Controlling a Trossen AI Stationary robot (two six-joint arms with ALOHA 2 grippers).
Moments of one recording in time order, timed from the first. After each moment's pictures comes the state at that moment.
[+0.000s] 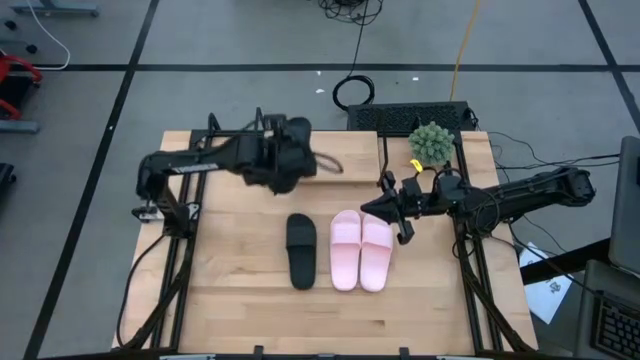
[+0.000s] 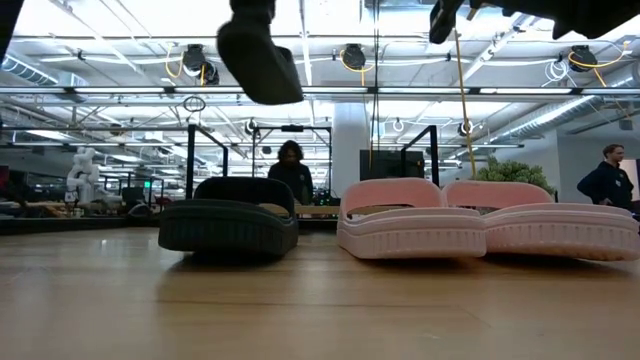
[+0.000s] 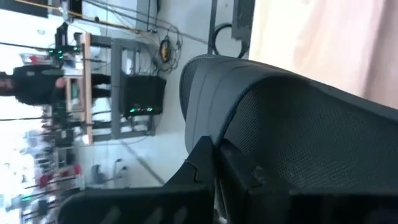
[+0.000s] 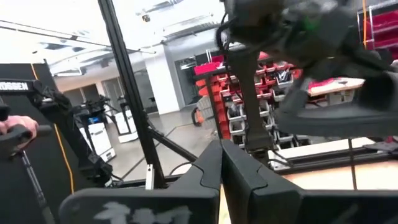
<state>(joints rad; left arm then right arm) 0.08 1.75 1.91 -1.32 -0.86 0.24 0.06 1.04 0.52 0.73 -0.07 0.27</state>
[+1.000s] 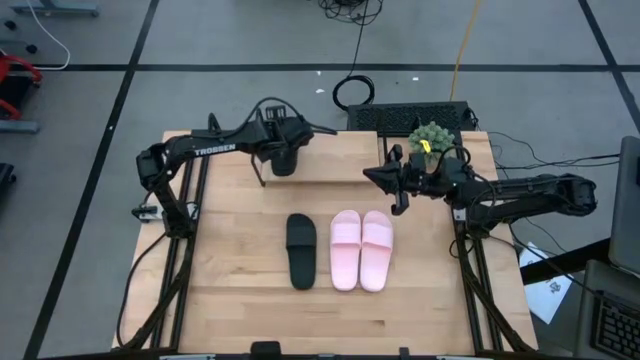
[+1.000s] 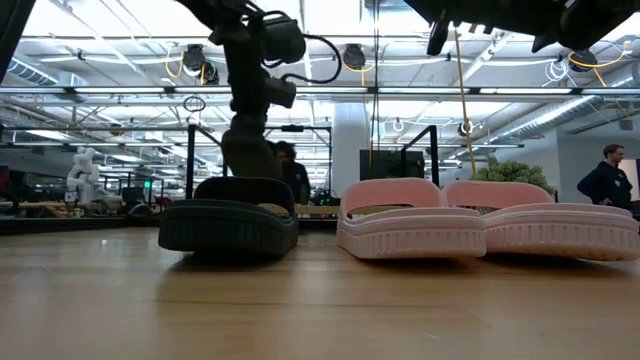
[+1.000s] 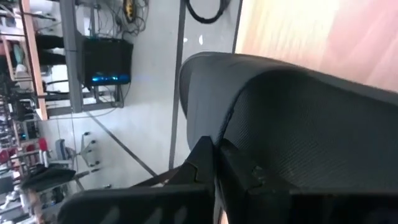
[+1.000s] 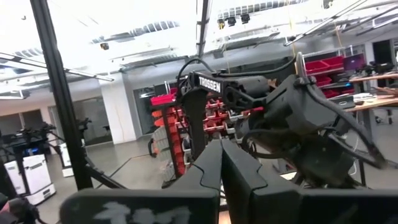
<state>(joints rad) 0.43 1.75 1.45 -0.80 -0.67 0.49 -0.16 1.04 0.52 0.83 -0.08 0.24</state>
